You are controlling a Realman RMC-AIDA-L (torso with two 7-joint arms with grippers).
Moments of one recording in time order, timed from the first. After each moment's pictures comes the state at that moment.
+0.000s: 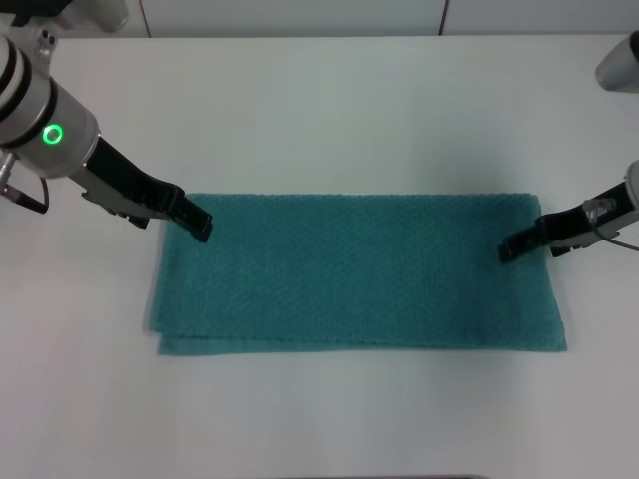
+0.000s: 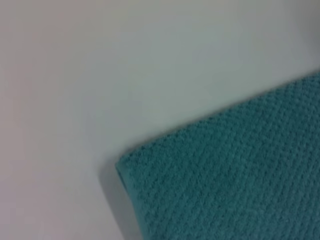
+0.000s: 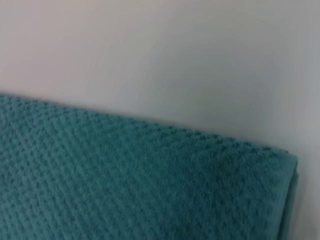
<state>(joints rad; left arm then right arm) -0.76 -2.04 1.19 1.08 2.66 1.51 -2.80 0.85 1.98 -0.64 -0.41 0.27 1.19 -0.69</state>
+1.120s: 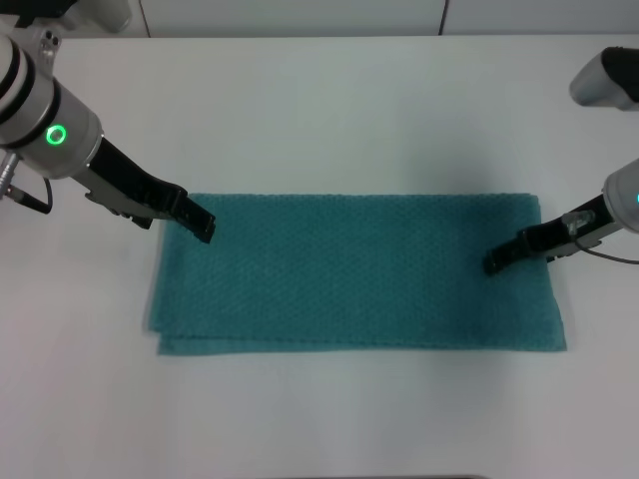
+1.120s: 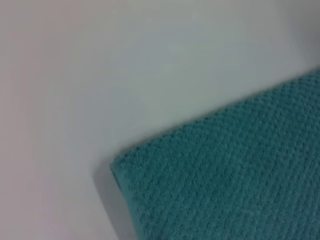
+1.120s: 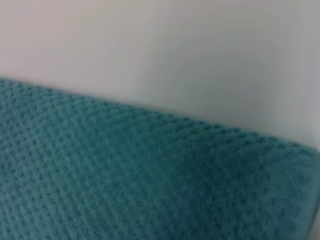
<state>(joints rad) -0.77 -2.04 1.19 1.06 2.65 1.51 -2.79 0.86 2.00 -0.67 -0.37 0.28 1.14 -0.70</state>
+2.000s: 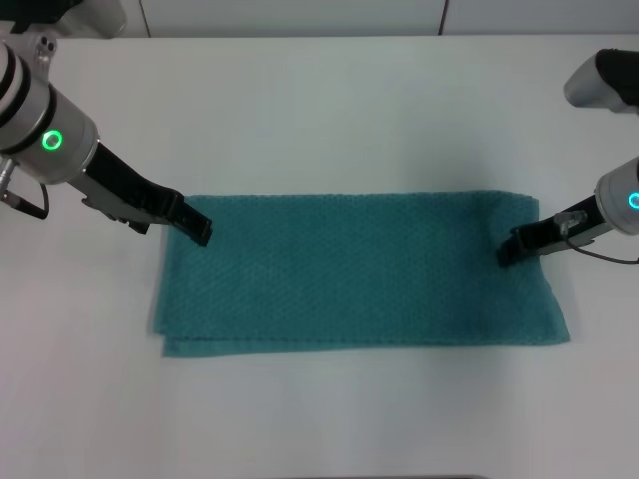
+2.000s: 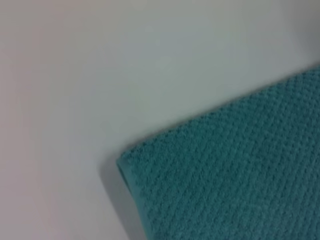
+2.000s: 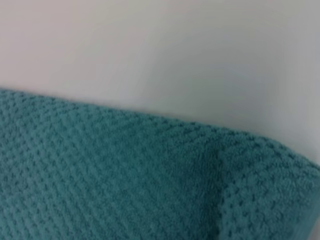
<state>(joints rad) -0.76 -2.04 1.18 1.06 2.65 1.51 -2.79 0.86 2.02 -0.67 -0.38 0.29 1.10 -0.69</state>
